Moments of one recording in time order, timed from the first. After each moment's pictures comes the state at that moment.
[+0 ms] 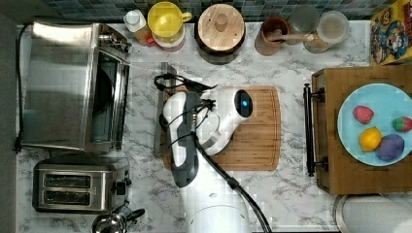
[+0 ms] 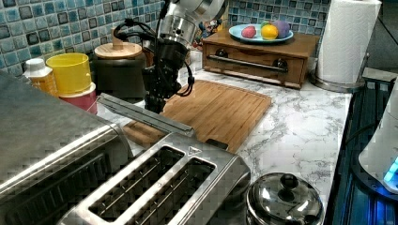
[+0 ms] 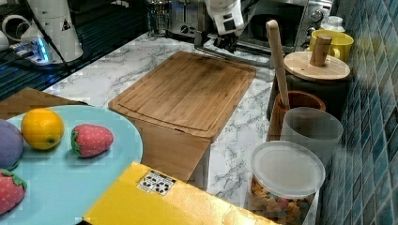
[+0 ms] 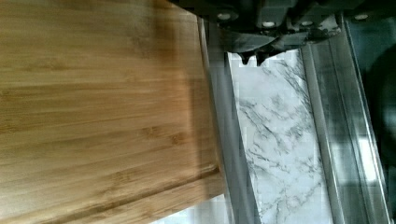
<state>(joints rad) 0.03 0.35 0.06 -2.14 0.89 0.75 -1.16</state>
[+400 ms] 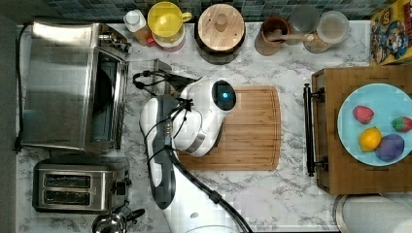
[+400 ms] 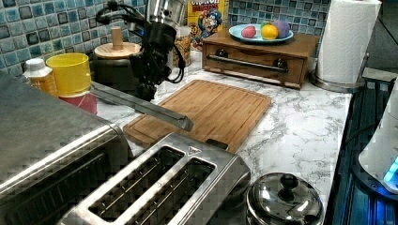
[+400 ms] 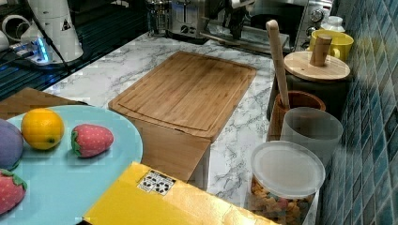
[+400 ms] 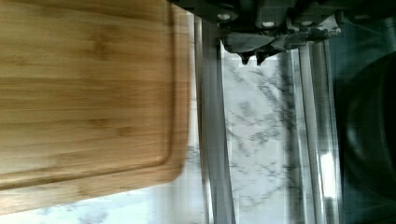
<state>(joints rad) 0.07 0.28 0.09 -2.12 0.76 0.74 -1.05</state>
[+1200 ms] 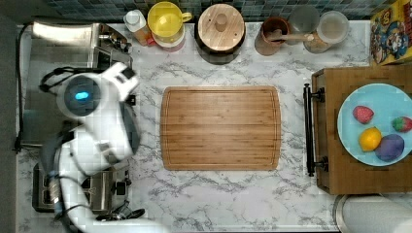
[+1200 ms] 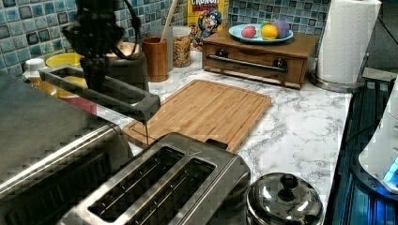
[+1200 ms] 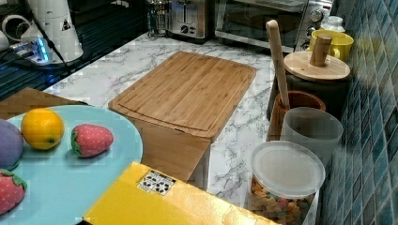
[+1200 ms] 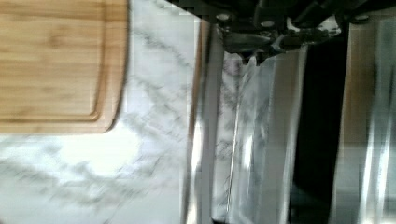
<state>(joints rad) 0.28 0.26 0.21 -1.85 0.00 0.66 -0.31</state>
